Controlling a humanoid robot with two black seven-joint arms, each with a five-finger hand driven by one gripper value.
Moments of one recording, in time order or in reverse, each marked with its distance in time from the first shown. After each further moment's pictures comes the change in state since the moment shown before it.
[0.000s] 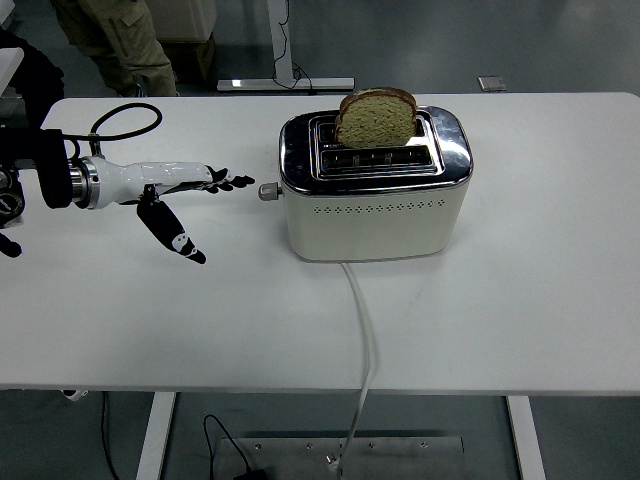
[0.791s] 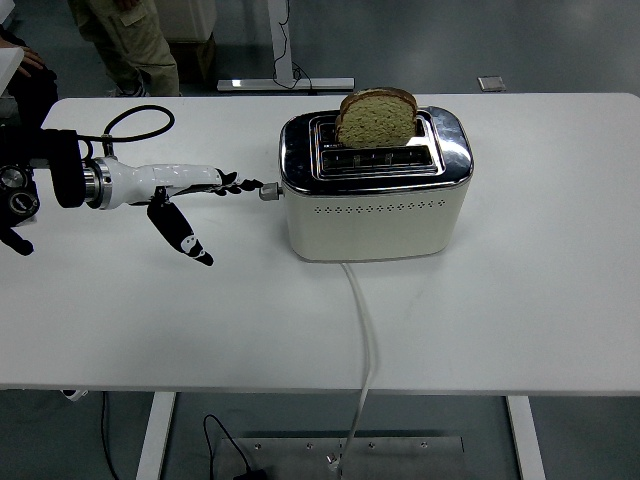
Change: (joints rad) left arm -0.024 -0.033 0.034 0.021 0.006 0.002 0.000; right arm -0.001 0.000 0.000 -0.002 0.000 -0.002 0.000
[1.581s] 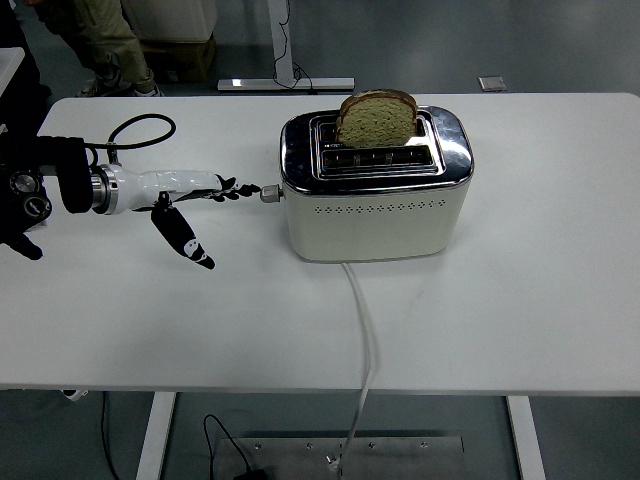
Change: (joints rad) left arm 0.016 -0.049 0.015 0.074 0.000 0.003 0.000; right arm 0.001 0.000 0.000 -0.001 0.000 0.000 0.000
